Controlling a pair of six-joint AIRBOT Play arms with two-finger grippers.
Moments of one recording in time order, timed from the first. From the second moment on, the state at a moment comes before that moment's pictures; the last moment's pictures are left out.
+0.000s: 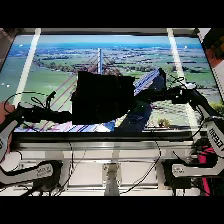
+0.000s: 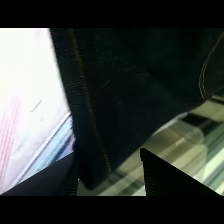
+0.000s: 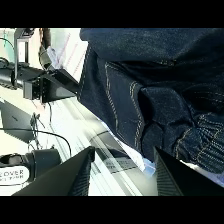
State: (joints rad) left arm 0.25 -1.37 0.67 0.73 -1.18 -0.78; right arm -0.09 -1.48 0.96 -0.36 1.28 0.77
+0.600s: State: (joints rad) left arm 0.17 -1.30 0.73 0.66 -1.38 -0.78; right arm -0.09 -1.53 0.96 -0.47 1.23 0.88
